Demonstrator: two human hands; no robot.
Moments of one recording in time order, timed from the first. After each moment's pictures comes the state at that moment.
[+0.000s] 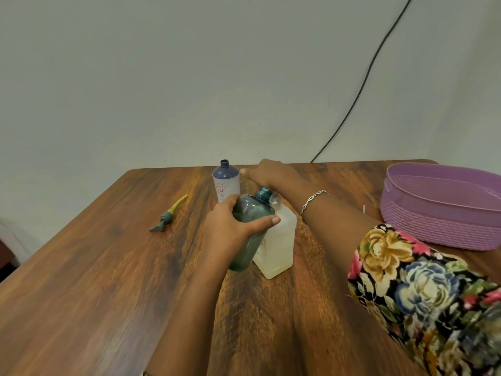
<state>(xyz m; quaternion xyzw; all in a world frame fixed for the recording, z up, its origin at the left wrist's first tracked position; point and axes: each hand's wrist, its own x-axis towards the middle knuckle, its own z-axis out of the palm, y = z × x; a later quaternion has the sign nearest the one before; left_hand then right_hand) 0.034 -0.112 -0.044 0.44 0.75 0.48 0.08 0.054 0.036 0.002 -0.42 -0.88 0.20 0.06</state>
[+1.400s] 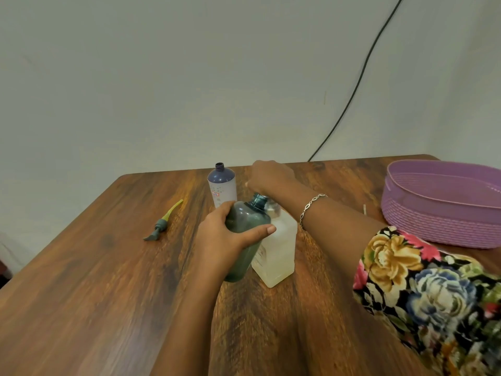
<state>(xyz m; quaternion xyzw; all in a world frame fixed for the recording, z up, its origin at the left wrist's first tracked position) 0.025 -0.111 -0.046 0.44 0.74 0.49 0.10 0.055 0.031 0.004 -0.40 -0.90 0.08 0.10</state>
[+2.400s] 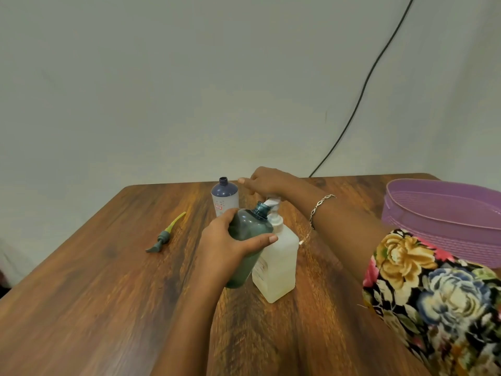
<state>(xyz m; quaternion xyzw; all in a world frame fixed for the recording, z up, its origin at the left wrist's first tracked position) 0.024 -0.109 -0.039 0.45 0.75 0.48 0.10 0.054 0.046 0.023 -0.35 -0.92 0.20 0.05</state>
